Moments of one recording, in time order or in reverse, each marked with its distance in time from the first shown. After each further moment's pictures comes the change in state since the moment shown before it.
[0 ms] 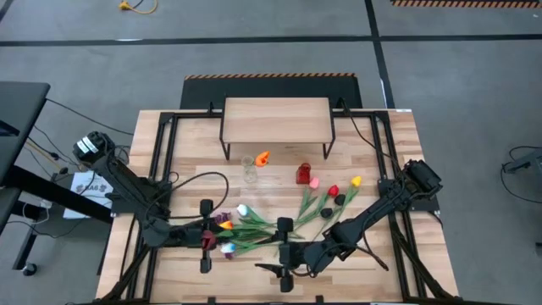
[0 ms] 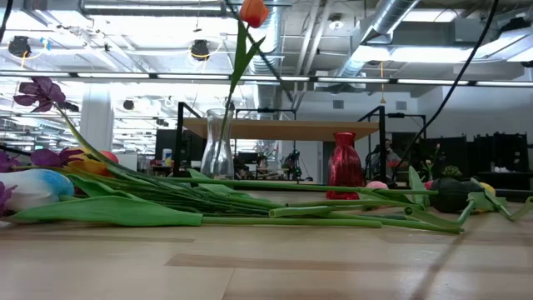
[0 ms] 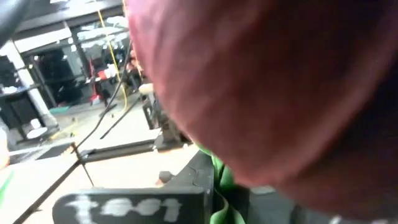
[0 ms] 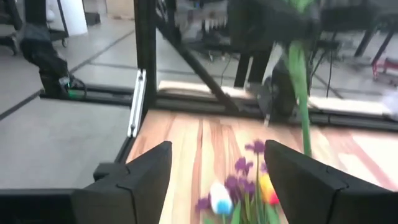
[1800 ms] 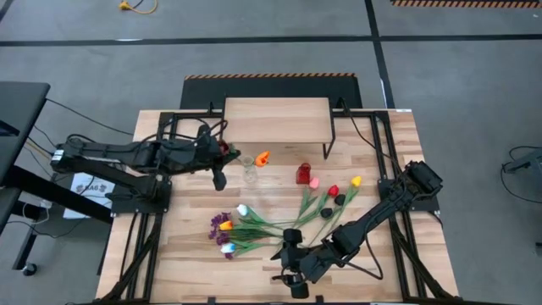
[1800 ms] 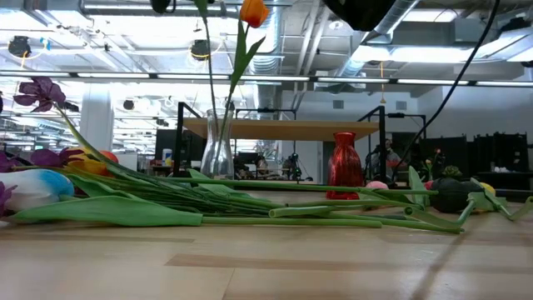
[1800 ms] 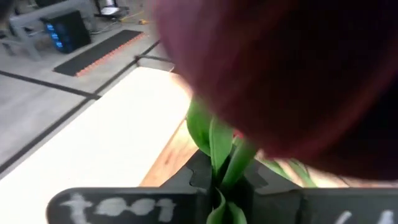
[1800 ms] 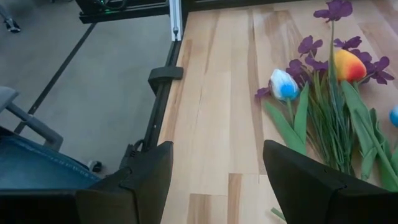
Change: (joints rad) left arm 0.716 -0.260 0.348 -1.005 0.399 -0.354; right arm 0.032 0.000 0.000 -0.356 -0.235 0.379
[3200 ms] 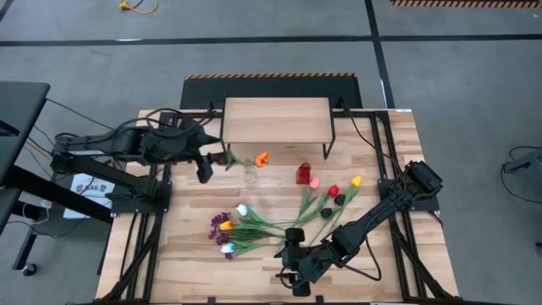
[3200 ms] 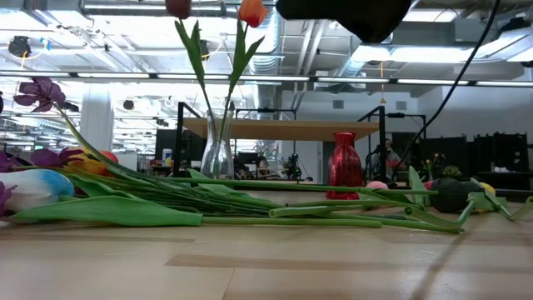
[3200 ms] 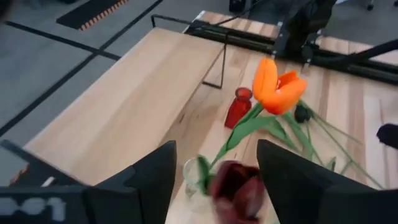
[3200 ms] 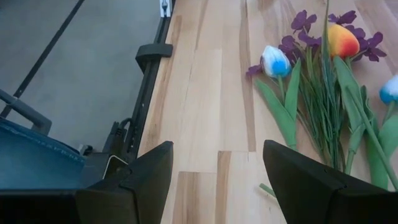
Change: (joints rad) left arm 0.023 0.006 0.269 -0.481 0.015 -0.122; right arm 0.000 0.000 0.000 -0.084 0.000 0.016
